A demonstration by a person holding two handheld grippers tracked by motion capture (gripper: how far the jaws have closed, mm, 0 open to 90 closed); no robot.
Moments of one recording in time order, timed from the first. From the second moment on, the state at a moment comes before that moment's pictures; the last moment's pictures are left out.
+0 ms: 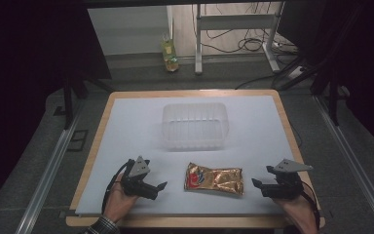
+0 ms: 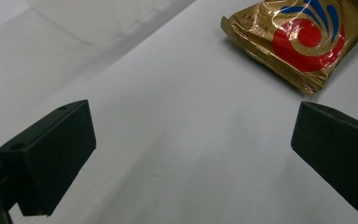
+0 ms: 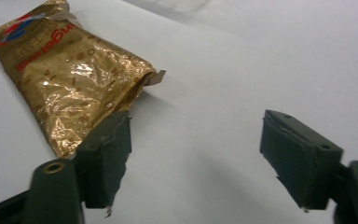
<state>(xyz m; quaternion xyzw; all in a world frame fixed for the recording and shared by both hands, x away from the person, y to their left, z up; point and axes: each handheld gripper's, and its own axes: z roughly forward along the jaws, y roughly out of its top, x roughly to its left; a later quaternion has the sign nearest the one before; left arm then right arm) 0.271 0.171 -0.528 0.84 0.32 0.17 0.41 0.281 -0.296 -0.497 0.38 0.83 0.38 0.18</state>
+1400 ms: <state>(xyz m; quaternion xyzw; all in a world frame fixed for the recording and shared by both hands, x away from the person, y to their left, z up) 0.270 0.143 -0.511 0.85 0.28 0.15 0.43 0.276 -0.299 -0.502 0.38 0.83 0.36 0.19</state>
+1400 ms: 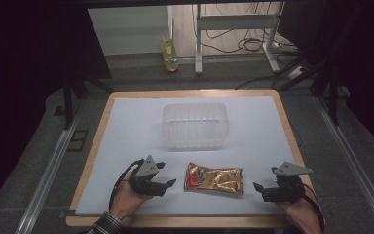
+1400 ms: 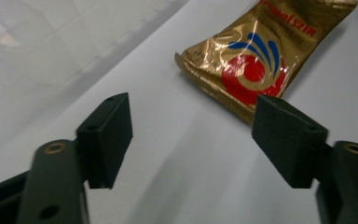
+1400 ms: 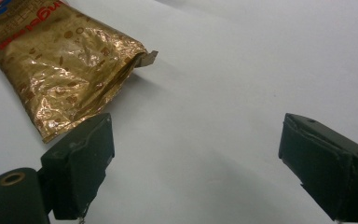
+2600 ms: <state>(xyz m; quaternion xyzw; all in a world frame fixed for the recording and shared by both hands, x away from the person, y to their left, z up) 0.297 0.071 -0.528 0.87 0.21 0.11 0.44 0.279 -0.293 -0.504 0.41 0.82 0.35 0.17</state>
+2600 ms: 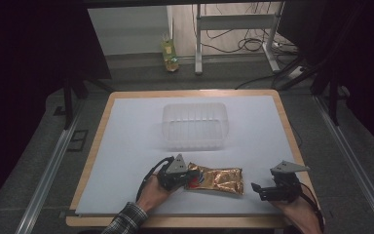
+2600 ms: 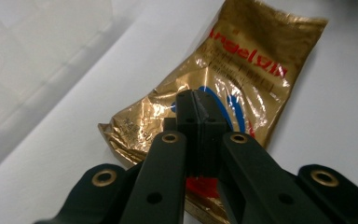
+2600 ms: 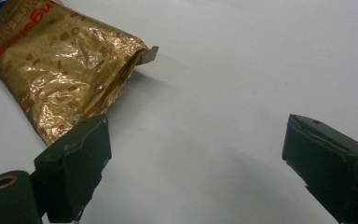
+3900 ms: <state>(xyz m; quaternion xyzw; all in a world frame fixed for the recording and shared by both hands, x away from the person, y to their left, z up) 0.290 0.079 -0.543 0.88 0.23 0.15 0.38 0.275 -0.288 -0.489 0.42 0.81 0.40 0.08</state>
